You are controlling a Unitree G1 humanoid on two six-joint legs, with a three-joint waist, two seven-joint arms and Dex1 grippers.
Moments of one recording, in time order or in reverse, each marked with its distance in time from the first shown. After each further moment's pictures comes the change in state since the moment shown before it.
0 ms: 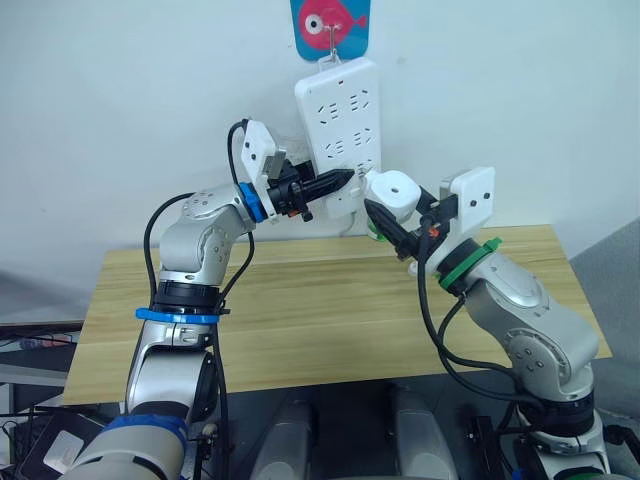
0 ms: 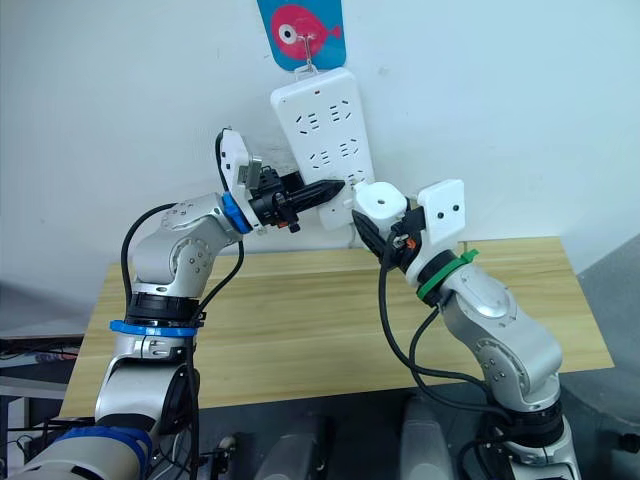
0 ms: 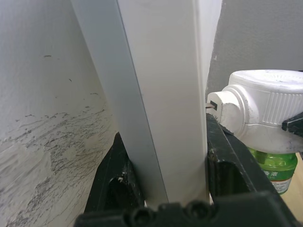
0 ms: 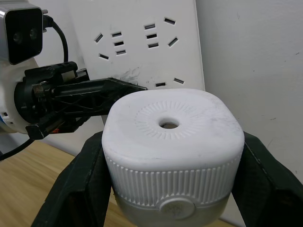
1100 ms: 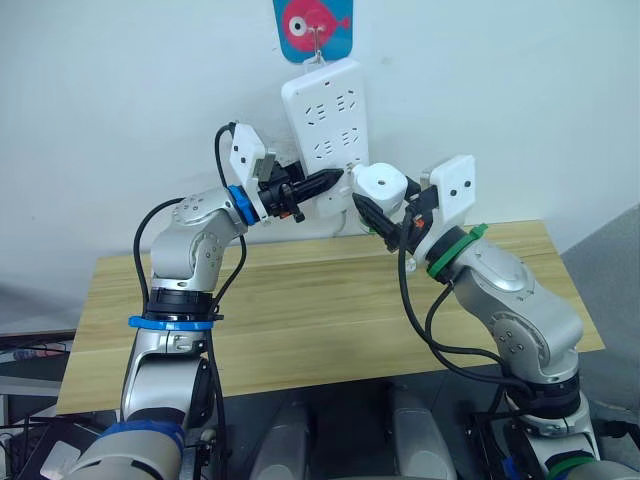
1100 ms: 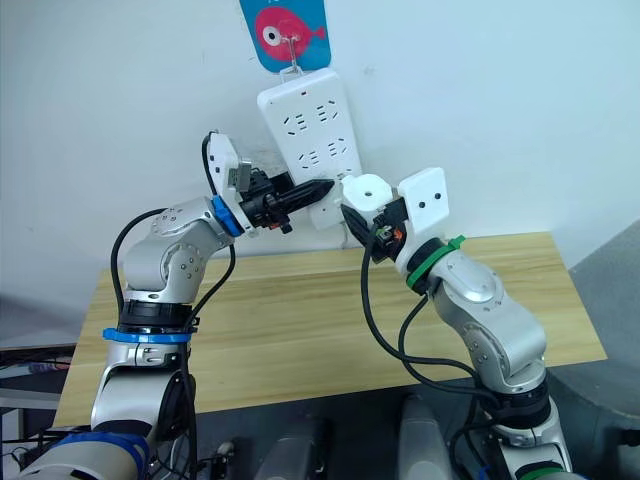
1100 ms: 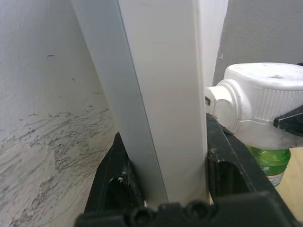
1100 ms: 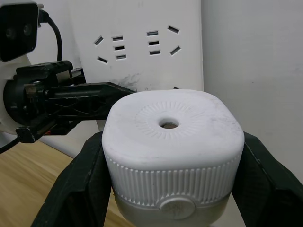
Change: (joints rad) left arm 0.035 0.009 0.019 -0.035 0.013 -0.003 0.025; right arm -0.101 0.006 0.054 0.072 -0.127 0.011 0.067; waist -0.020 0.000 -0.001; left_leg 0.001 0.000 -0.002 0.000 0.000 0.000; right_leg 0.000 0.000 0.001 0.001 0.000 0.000
